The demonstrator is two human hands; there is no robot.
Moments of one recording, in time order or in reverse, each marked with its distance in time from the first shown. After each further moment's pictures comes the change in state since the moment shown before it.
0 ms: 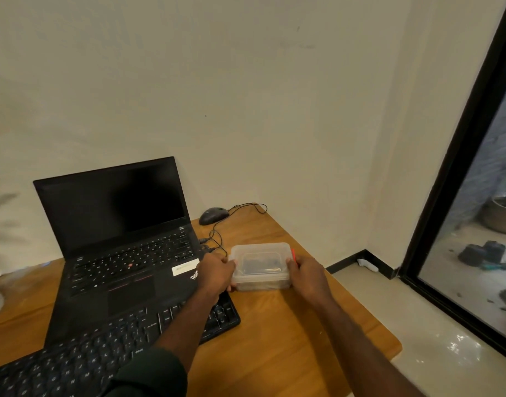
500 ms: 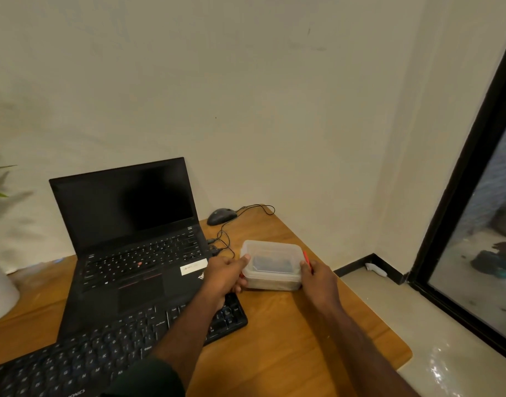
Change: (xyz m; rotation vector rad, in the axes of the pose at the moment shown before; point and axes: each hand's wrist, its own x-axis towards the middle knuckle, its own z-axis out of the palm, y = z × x) left_hand -0.016 0.005 -0.010 -0.370 -0.173 -0.121; right_hand -0.006 0.009 0.004 0.114 0.101 0.014
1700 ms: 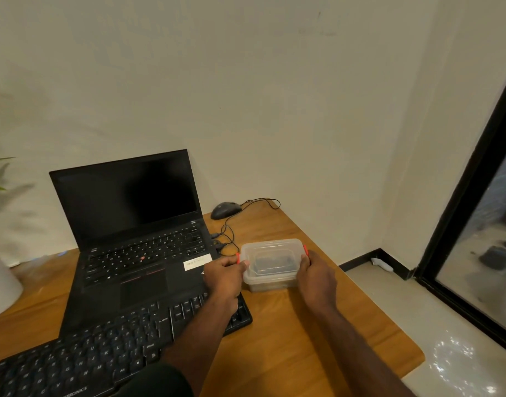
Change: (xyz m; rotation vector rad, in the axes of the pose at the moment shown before) left_hand 0.003 -0.013 0.018 -0.264 0.370 -0.006; right_hand -0.008 -0.018 0.020 -0.099 0.106 -0.052
